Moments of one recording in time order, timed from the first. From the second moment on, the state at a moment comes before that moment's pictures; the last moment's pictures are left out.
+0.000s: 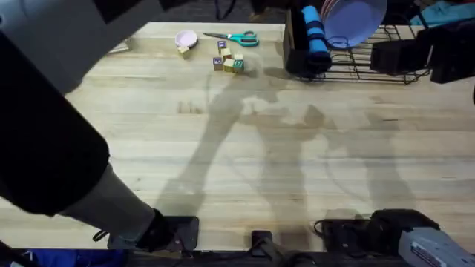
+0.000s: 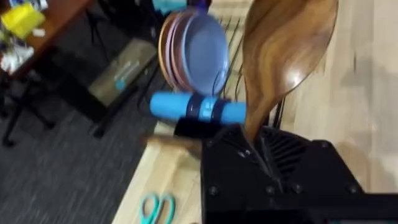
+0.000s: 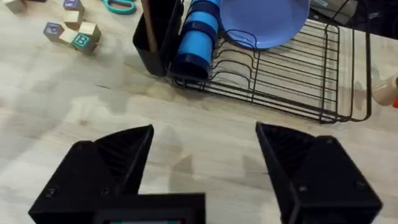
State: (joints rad) left arm -0.38 1.79 1.63 -0.30 0.69 0.57; right arm 0.01 0.94 1.17 -0.85 -0.08 -0.18
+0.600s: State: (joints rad) left arm -0.50 1.97 1.63 0.21 0.72 0.11; right arm 0.01 0.94 1.17 -0.85 -0.08 -0.18
